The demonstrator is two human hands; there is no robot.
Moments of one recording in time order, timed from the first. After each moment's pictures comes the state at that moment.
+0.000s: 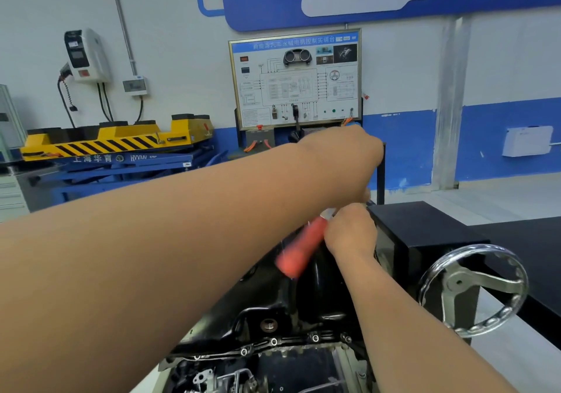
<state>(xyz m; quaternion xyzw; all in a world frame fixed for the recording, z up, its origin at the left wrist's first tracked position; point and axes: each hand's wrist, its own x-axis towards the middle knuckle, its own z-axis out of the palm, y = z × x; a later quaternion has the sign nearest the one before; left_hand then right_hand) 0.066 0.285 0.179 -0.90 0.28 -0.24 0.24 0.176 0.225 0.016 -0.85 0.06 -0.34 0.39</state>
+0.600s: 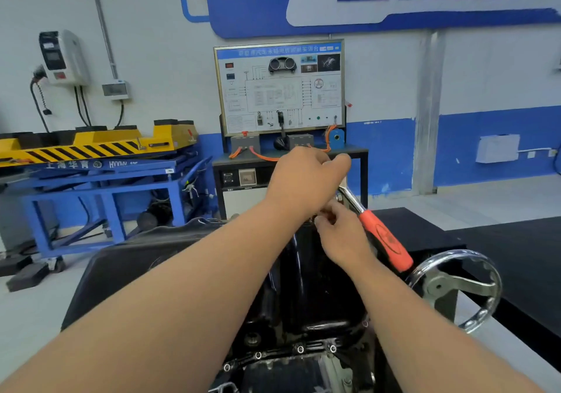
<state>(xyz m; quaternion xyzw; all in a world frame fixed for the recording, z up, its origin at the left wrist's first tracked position) 0.101 0.293 0.138 -0.85 0.21 -0.27 -0.41 0.159 0.204 0.026 -0.78 -0.07 -0.25 0.57</state>
